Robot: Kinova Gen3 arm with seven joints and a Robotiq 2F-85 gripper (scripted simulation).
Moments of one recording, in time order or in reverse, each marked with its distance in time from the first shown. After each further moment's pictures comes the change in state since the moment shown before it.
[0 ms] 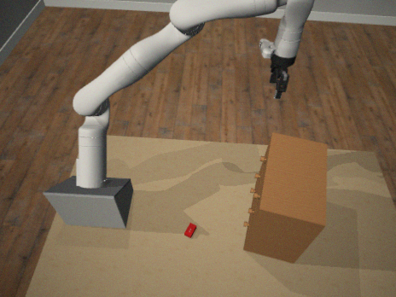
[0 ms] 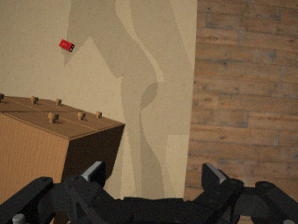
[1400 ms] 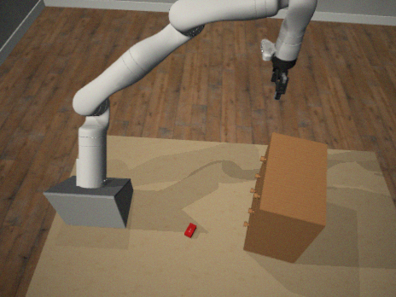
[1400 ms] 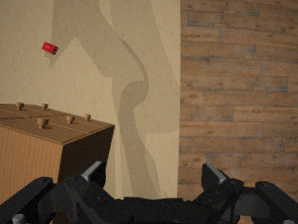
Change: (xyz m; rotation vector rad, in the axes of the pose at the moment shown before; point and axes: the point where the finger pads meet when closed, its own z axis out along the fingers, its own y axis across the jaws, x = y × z) arm -0.001 -0.002 -0.003 -0.086 -0.005 0.056
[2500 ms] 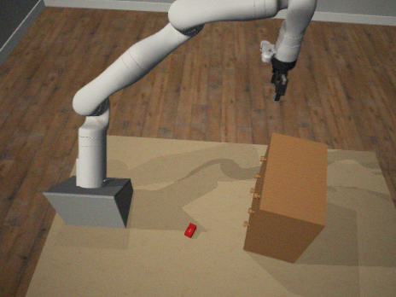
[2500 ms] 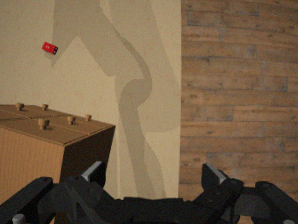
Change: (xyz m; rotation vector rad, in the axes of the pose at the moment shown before) arm 0.001 -0.004 0.002 -0.003 0.000 0.002
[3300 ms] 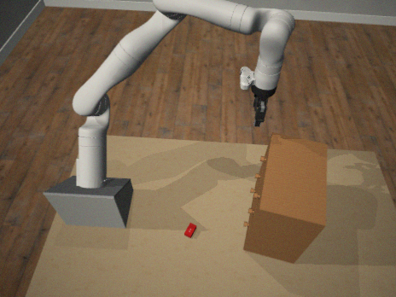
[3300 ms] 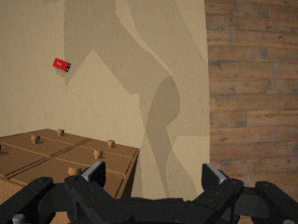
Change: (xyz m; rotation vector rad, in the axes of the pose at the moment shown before) arm 0.060 -0.078 0.046 0.006 0.004 0.037
